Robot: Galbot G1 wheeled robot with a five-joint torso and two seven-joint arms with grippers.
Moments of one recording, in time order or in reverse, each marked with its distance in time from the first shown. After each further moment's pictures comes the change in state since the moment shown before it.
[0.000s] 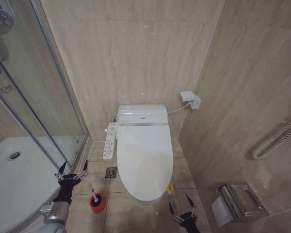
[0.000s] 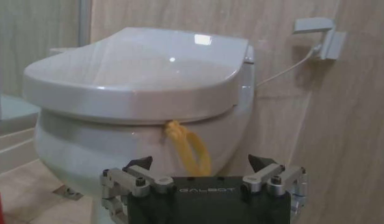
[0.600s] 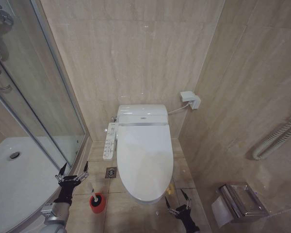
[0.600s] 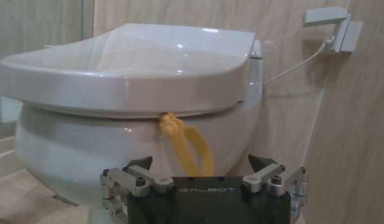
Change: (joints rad) left arm 0.003 -0.009 0.002 0.014 0.016 0.001 0.000; right arm 0.127 -0.007 0.000 -0.126 0.034 0.012 -0.057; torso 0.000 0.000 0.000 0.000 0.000
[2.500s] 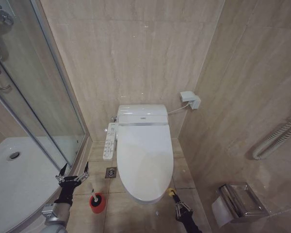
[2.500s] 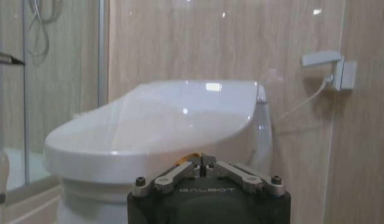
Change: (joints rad) left arm -0.002 -0.009 0.002 -0.001 0.010 0.000 -0.001; right arm -0.175 0.004 -0.010 0.277 0.179 0.033 -0.135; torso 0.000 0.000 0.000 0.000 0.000
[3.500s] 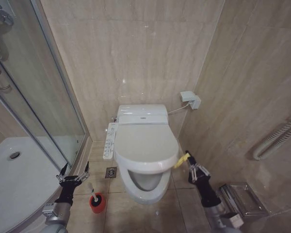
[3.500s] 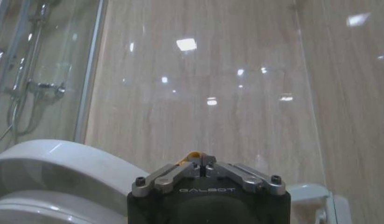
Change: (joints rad) left arm 0.001 0.005 0.005 0.001 0.002 0.000 0.000; right arm 0.016 -0.105 0.048 0.530 0.245 -0.210 0.054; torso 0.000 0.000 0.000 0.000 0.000
